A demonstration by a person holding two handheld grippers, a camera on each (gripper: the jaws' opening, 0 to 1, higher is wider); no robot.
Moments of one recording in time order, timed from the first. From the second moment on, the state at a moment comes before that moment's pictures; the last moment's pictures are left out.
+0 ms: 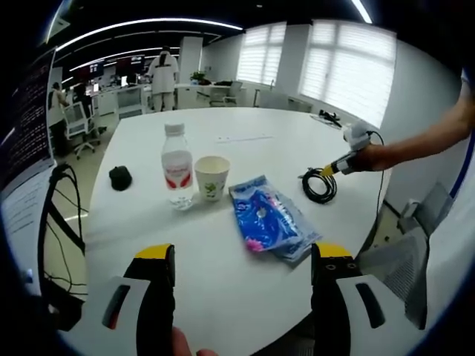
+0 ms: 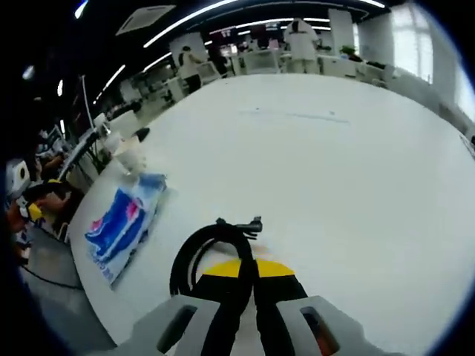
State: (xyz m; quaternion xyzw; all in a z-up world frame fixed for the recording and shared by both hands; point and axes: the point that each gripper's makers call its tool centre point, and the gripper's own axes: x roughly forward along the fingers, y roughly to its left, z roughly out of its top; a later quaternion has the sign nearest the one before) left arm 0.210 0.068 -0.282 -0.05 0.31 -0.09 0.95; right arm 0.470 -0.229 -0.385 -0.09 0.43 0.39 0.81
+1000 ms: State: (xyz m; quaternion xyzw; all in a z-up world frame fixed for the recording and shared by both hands) left arm 0.207 0.069 -0.282 -0.05 0.30 -0.09 0.95; right arm 0.481 -0.247 -0.402 -0.09 0.45 0.37 0.81
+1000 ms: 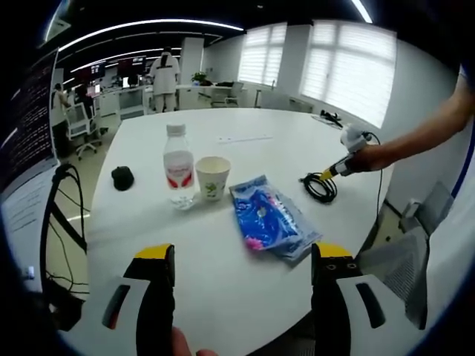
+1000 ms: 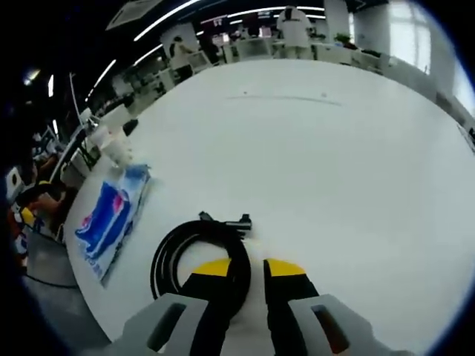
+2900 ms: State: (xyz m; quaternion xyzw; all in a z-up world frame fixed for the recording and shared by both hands) left arm 0.232 -0.007 -0.323 -0.20 0.35 -0.03 0.91; right arm 0.409 -0.161 -0.351 -0.11 0.37 0.50 0.77
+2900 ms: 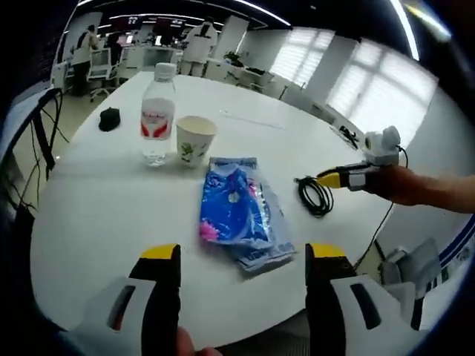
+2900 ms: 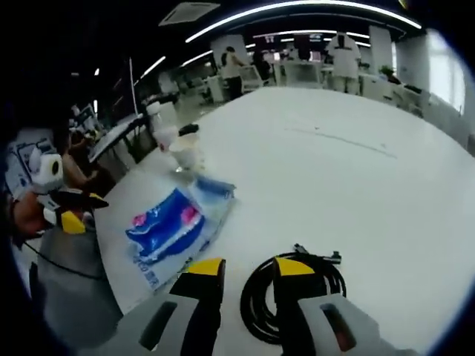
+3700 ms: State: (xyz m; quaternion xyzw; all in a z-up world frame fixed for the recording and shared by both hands) left arm 0.234 -0.026 -0.339 -0.27 0.36 0.02 0.89; right arm 0.389 -0.133 -0.346 -0.09 0.37 0.52 0.76
